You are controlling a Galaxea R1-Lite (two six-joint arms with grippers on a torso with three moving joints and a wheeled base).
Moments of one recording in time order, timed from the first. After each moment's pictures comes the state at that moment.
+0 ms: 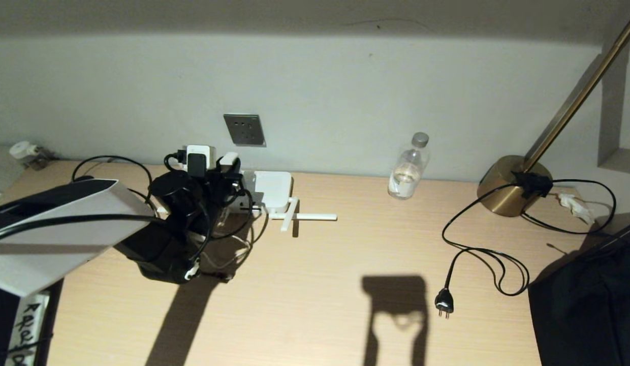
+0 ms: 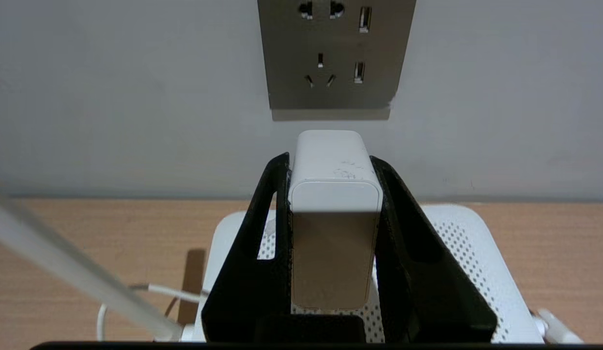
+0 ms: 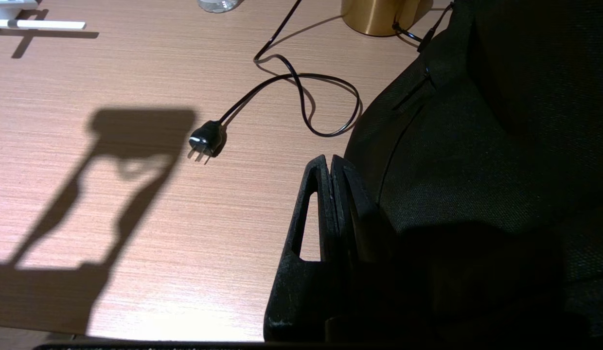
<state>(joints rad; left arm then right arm) -0.24 2.27 -1.09 -1.52 0.13 0.15 0.00 0.00 0.00 0.00 0.00 0.01</state>
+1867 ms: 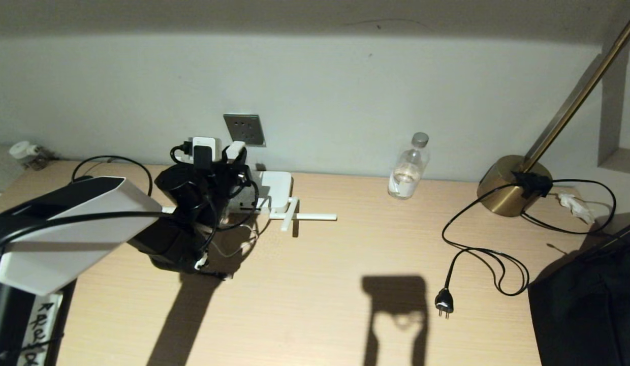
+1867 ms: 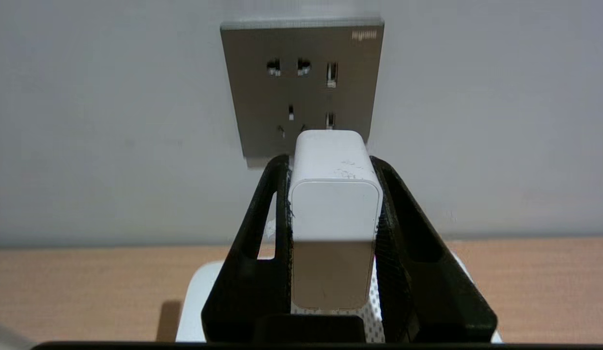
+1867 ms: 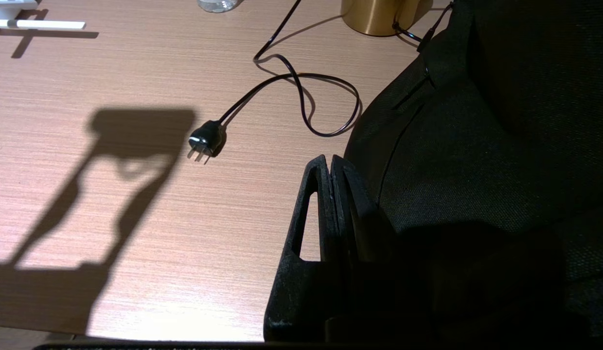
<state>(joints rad) -0.25 2.31 -1.20 -1.52 0.09 0.16 0.00 0.00 0.00 0.00 0.00 0.01</state>
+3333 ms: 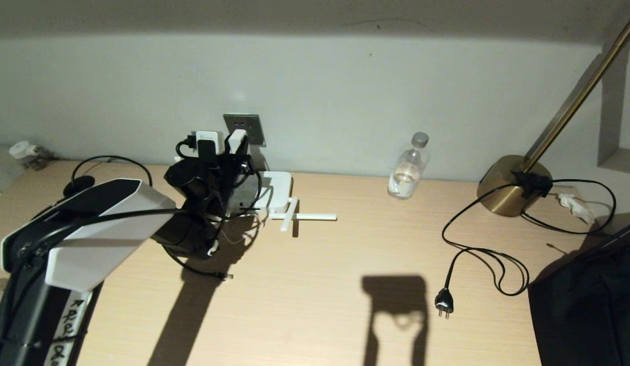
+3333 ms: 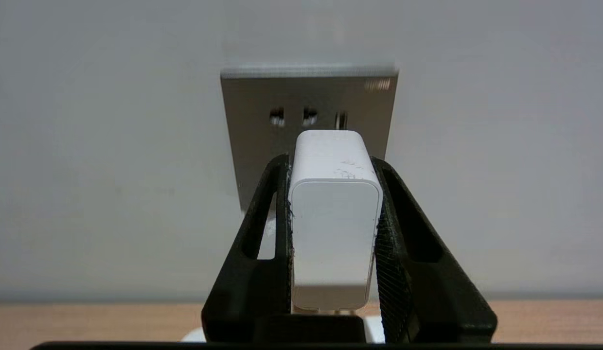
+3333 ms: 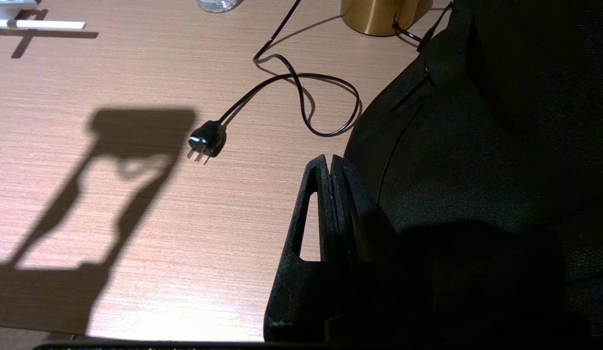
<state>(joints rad) -0.24 2.41 -1.41 -1.52 0.07 0.15 0.00 0.00 0.00 0.00 0.00 0.01</state>
